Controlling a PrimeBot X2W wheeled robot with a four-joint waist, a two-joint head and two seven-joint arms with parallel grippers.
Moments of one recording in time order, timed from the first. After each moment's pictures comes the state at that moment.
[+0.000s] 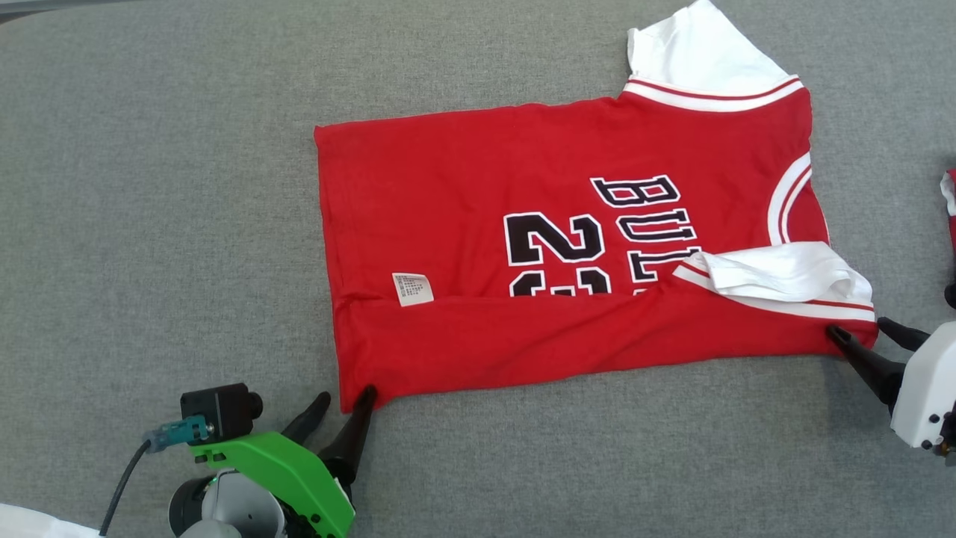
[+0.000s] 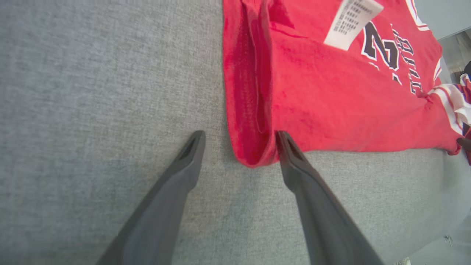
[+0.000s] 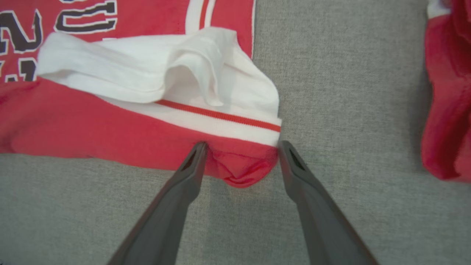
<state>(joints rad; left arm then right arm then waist) -0.13 0.46 -0.62 -0.03 -1.06 0.25 0.10 -0.09 -0.56 0.00 -0.02 0.68 0.13 0.59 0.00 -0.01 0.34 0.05</state>
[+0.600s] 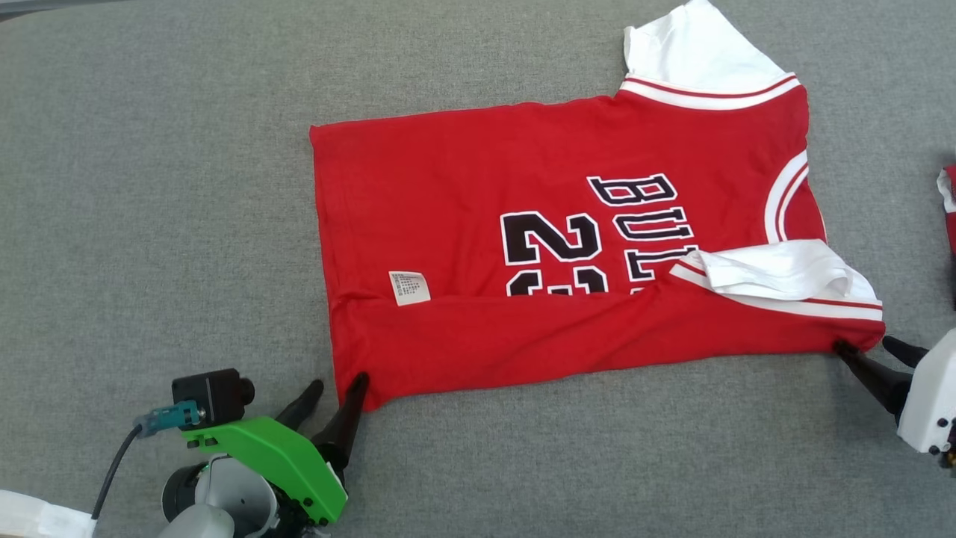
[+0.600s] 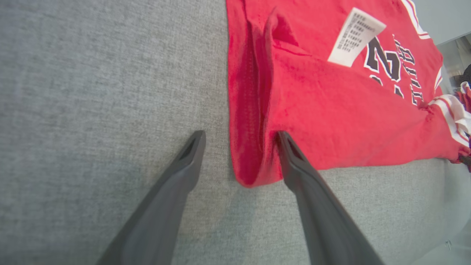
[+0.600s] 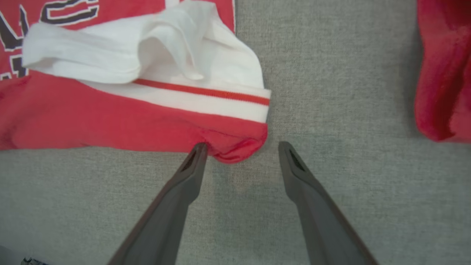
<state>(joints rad) -0.16 0.46 -0.61 0.00 -1.08 0.24 0.11 -0.06 -0.52 -0.08 -0.05 0.70 0.13 0.71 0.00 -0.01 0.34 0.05</state>
